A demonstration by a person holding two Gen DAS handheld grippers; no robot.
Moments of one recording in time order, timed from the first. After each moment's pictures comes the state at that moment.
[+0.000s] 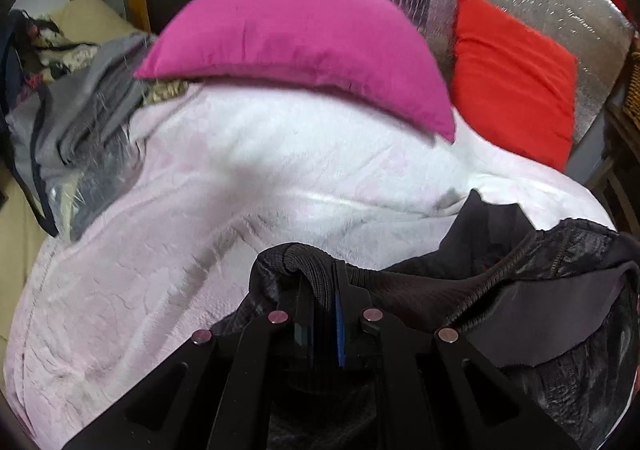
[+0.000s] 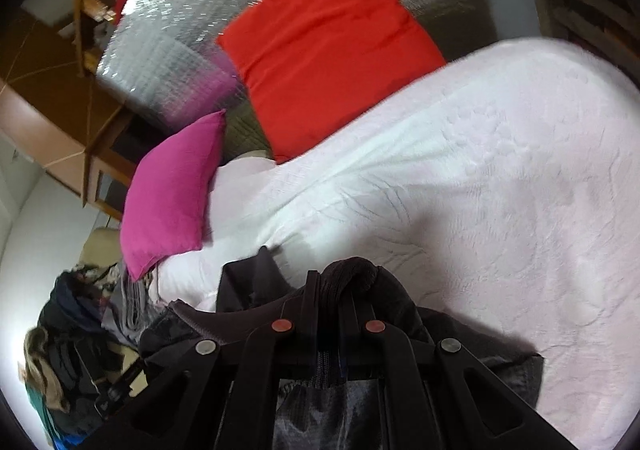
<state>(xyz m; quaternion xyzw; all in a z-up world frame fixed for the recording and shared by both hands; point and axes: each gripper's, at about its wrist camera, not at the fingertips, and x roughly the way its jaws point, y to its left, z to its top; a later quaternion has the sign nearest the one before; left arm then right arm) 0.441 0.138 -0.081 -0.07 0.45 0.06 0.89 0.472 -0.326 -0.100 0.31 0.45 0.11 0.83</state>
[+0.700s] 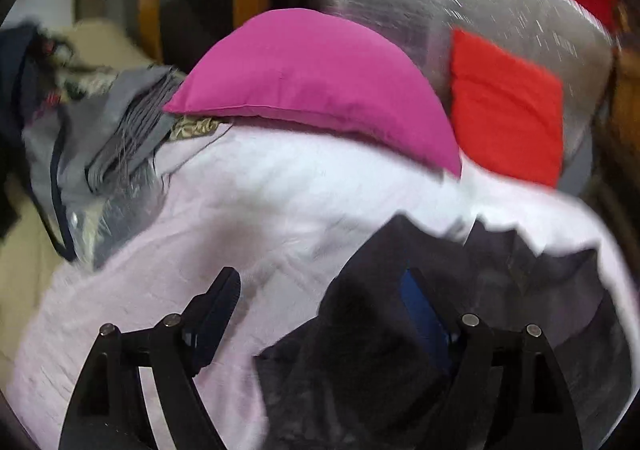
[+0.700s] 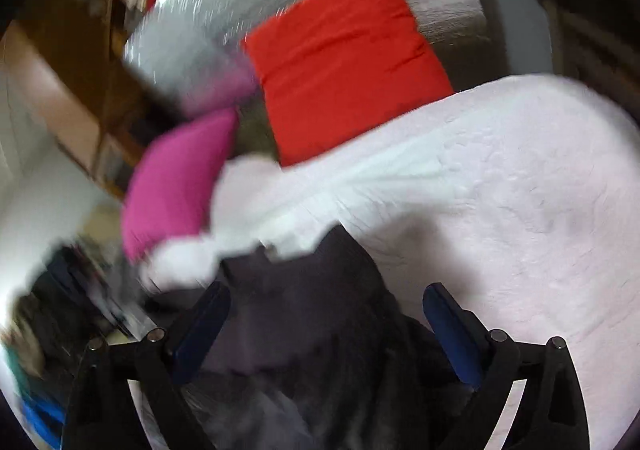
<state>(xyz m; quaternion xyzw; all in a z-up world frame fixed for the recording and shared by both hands) 0.411 0.168 -0.065 -0.03 0.38 0.04 0.92 0.447 -0.321 -0.082 0.20 0.43 0.13 0.87</state>
